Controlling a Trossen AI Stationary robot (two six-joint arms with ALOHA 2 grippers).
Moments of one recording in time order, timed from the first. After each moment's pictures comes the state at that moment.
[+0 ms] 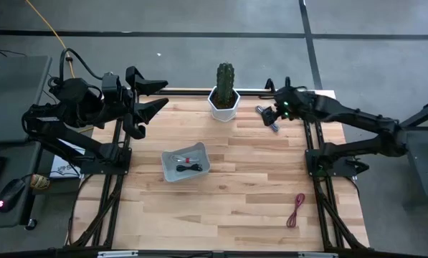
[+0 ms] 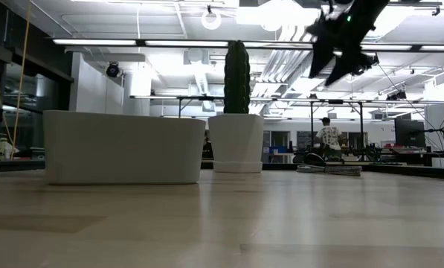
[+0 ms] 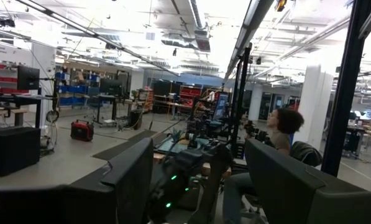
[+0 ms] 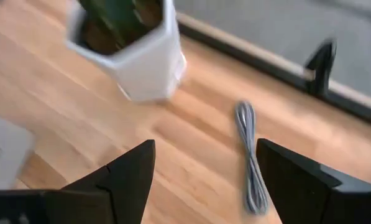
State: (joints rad) left arm -0.04 1.04 1.44 -0.11 -0.35 -0.02; right arm -0.42 1.11 1.03 -0.80 0.28 0.50
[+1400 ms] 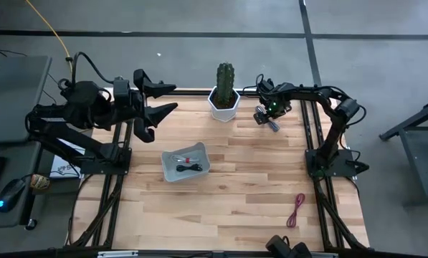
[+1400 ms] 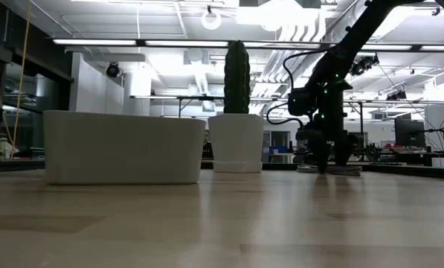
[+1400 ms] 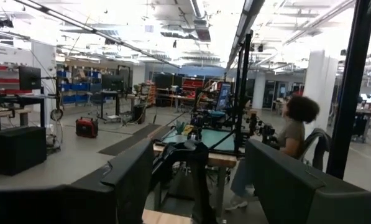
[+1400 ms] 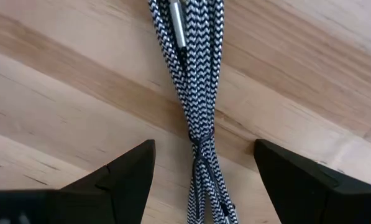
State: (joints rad) left arm -0.04 1.08 1.44 -0.11 -0.35 0.02; right arm -0.81 1.81 1.03 -0.73 -0.03 0.28
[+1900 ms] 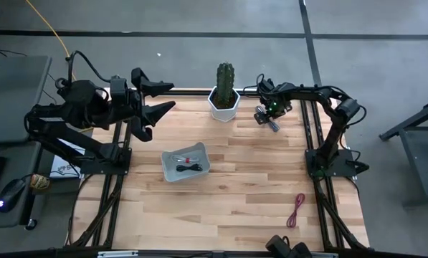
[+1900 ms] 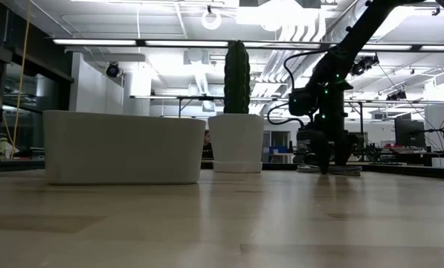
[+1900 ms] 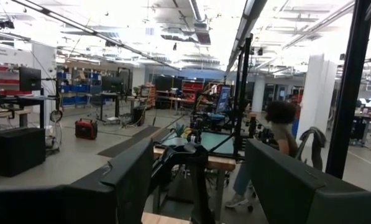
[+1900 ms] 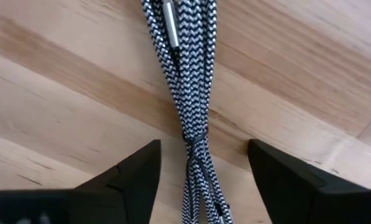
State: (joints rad) left arm -0.04 1.07 1.44 -0.11 -0.35 0.01; right arm -0.81 1.81 1.03 -0.73 -0.02 0.27
